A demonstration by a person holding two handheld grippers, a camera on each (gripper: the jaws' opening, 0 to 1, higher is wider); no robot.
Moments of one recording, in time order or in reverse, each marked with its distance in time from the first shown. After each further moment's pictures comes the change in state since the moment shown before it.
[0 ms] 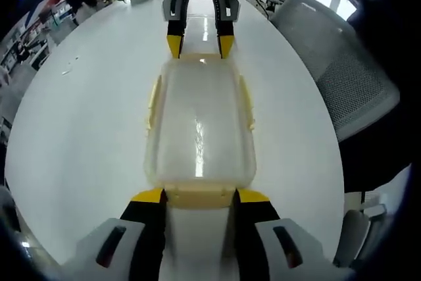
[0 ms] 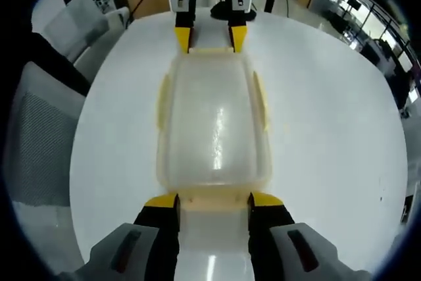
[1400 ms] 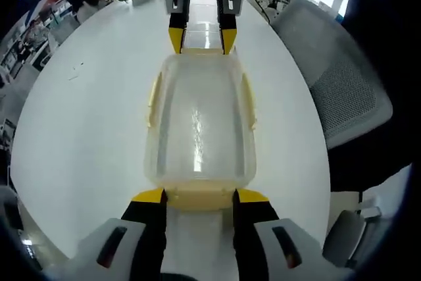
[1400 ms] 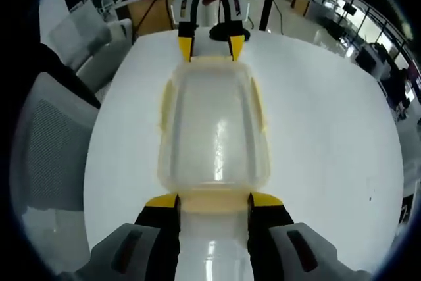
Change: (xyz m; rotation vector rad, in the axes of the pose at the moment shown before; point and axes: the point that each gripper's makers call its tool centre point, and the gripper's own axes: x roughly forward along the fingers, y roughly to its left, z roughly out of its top) left arm -0.035 0.003 0.017 -0.009 0.034 0.006; right arm -0.042 -0.003 0.015 0.000 -0.066 -0.009
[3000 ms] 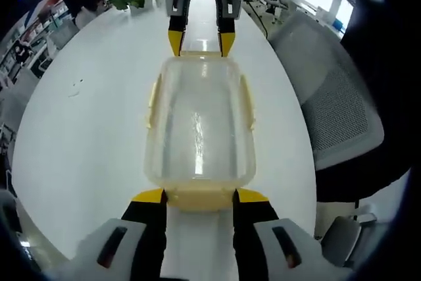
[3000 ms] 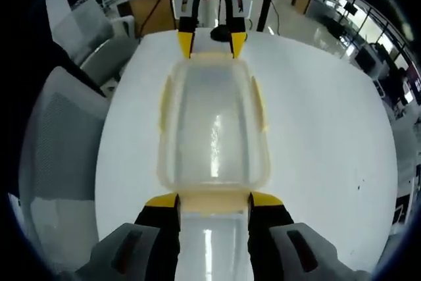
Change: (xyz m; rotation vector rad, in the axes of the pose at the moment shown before) left arm -0.015 -0.002 0.045 0.001 -0.027 -0.017; right arm -0.044 0.002 -0.019 -0.008 0.033 -0.010
